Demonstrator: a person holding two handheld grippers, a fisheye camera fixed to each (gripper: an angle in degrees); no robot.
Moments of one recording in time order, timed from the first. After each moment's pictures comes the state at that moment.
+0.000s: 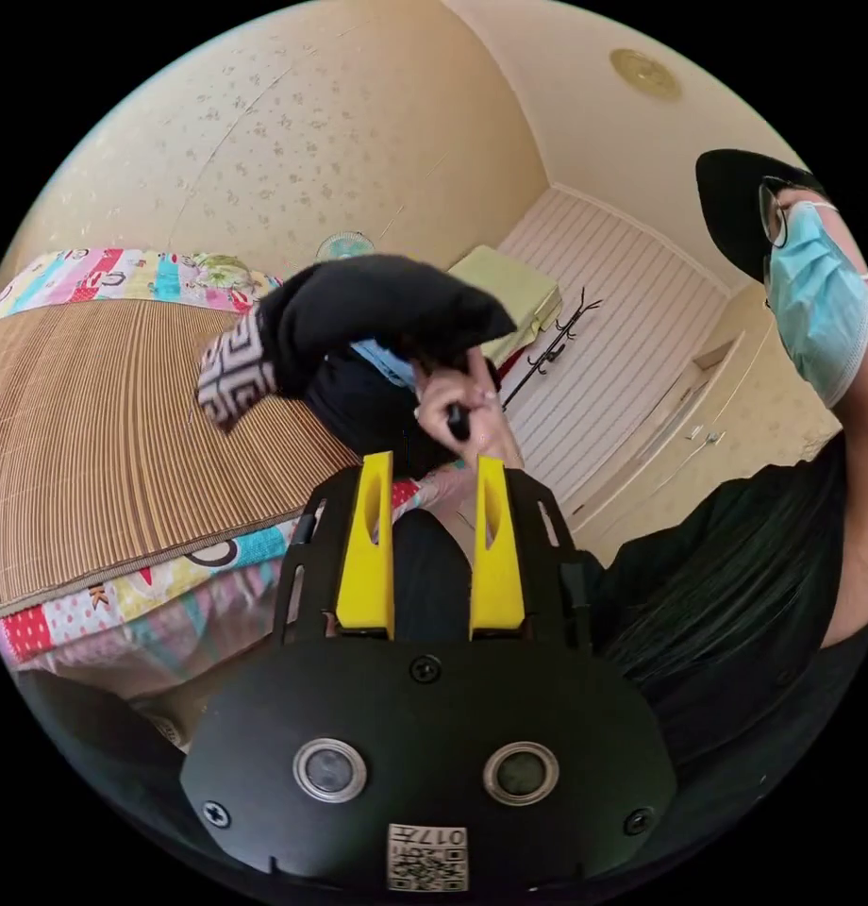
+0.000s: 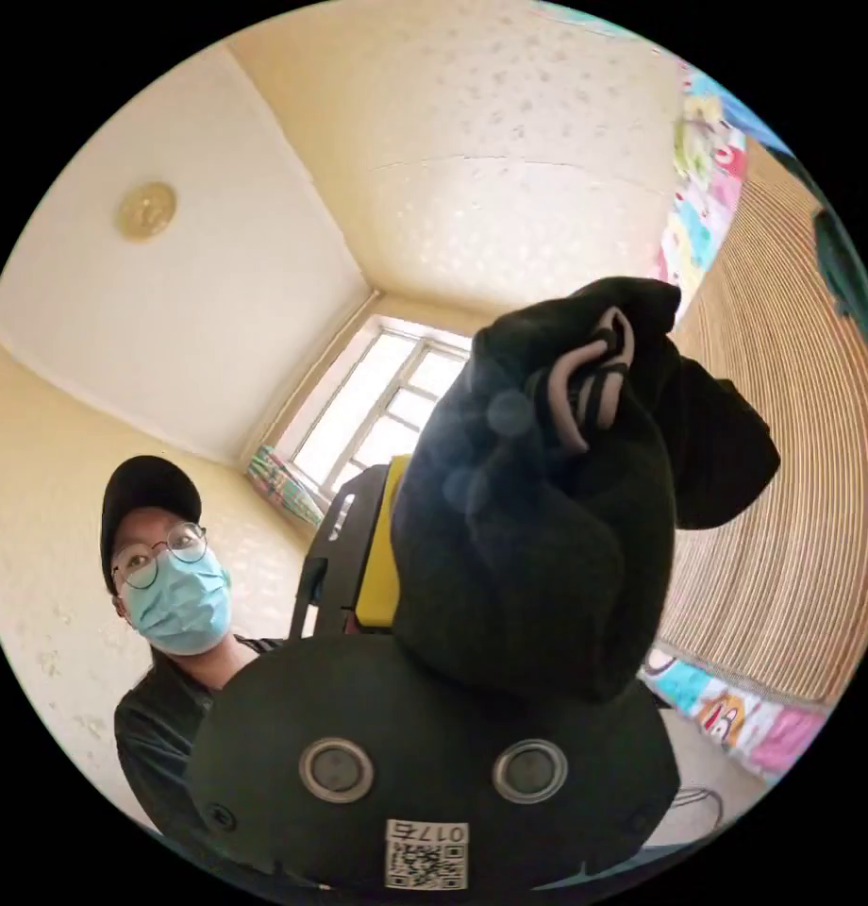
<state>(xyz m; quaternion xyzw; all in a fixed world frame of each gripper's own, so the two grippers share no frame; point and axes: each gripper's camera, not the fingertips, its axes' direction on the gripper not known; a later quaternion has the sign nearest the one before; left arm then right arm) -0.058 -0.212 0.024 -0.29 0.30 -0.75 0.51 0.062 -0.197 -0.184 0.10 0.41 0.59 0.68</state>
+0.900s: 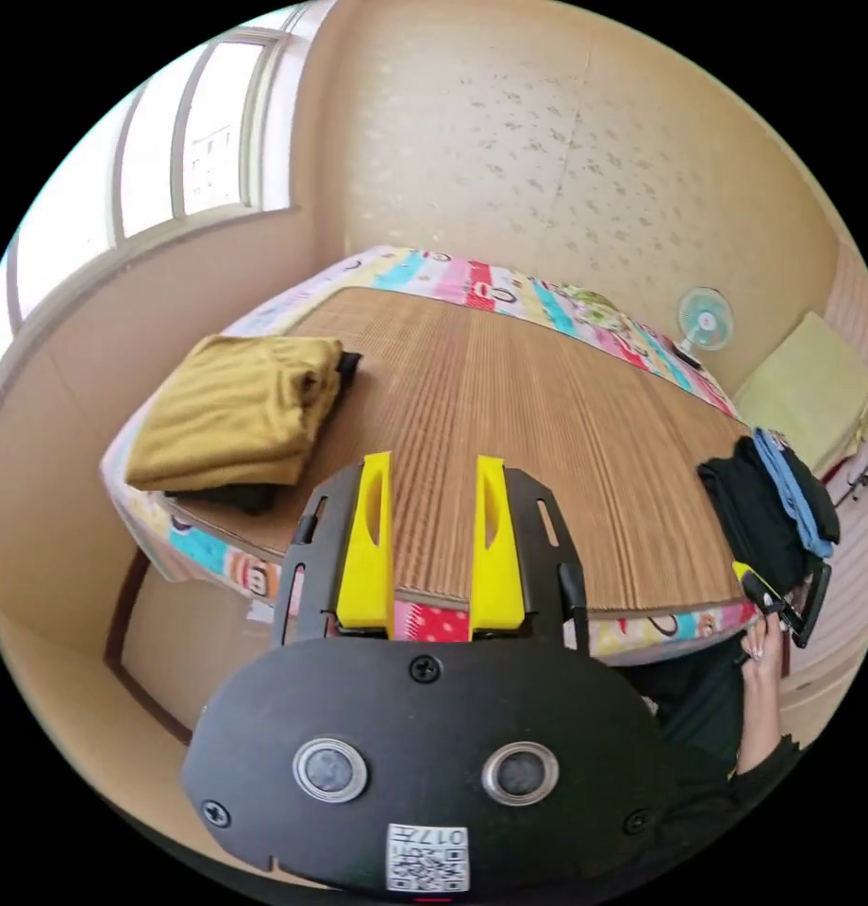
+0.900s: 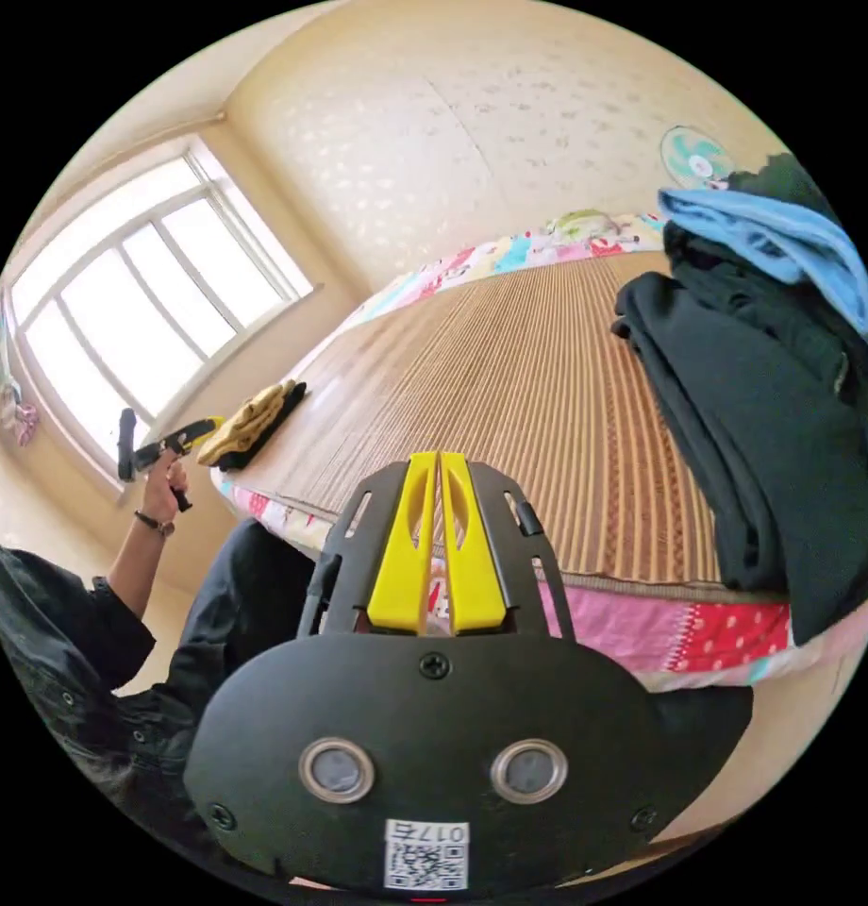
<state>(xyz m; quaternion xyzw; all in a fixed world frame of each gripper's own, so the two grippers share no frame) -0.152 0.033 -0.052 -0.67 -0.11 -0.59 0.44 0.095 0.047 -0.060 -0.40 0.60 0.57 0.40</state>
